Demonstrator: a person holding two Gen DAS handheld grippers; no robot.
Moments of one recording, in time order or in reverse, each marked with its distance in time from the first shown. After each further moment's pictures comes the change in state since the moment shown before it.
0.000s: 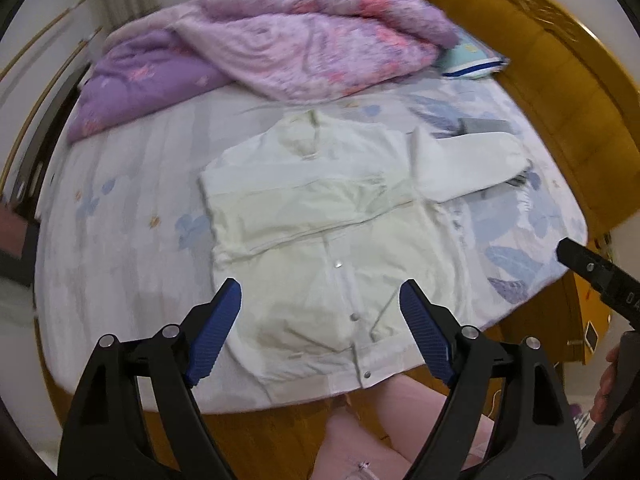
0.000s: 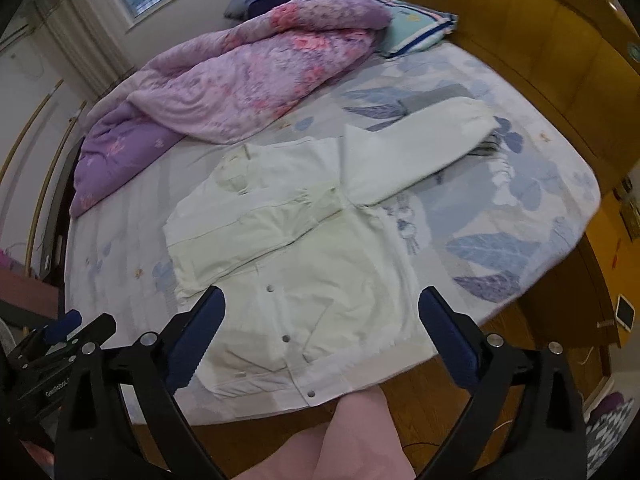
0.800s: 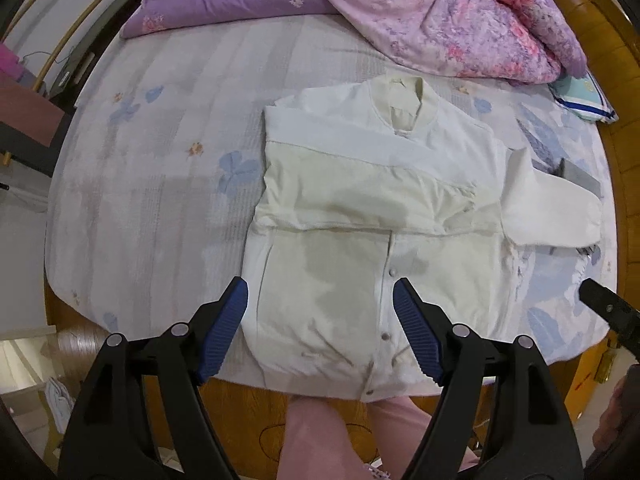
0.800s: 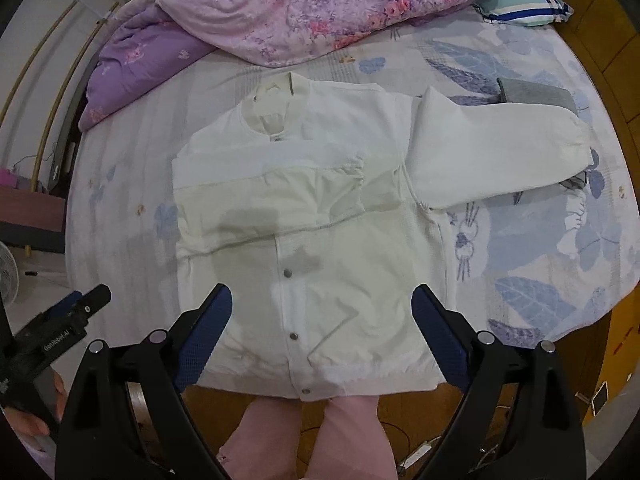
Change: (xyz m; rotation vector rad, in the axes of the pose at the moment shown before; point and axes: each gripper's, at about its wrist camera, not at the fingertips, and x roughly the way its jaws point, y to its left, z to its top) left arm 0.091 0.079 0.055 -0.354 0.242 0.152; right arm 0.130 0.057 0.091 -0.255 0.334 0.097
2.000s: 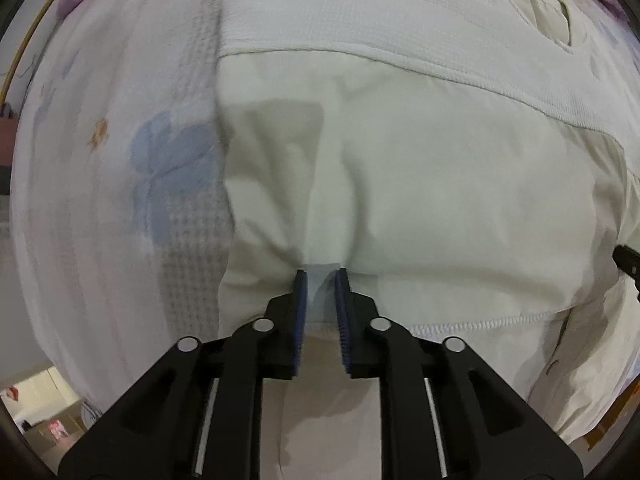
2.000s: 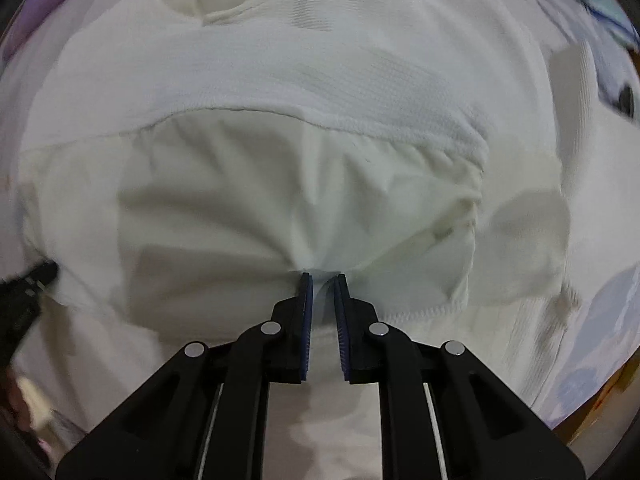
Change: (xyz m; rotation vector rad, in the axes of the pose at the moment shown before) left arm 0.316 0.045 0.088 0.080 0.202 0.147; right arm 0.295 0.007 0.060 -0.087 0.207 -0.172
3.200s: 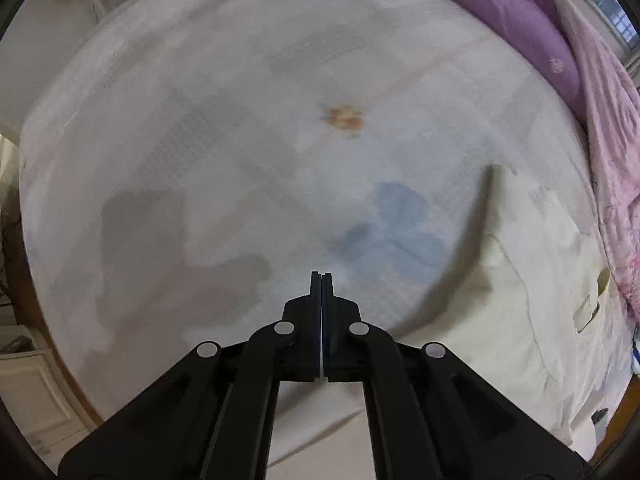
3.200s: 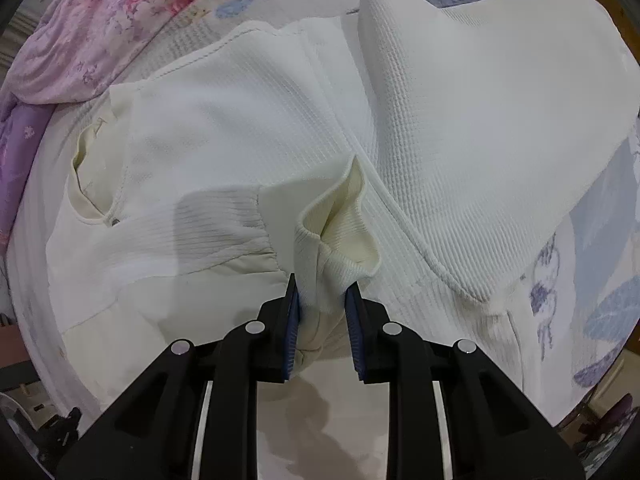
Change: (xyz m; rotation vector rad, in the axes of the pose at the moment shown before) left arm -0.022 0.204 -0.066 -0.820 -0.175 -0.145; right arm -0.021 -0.113 0.012 0.463 -0.115 0.094
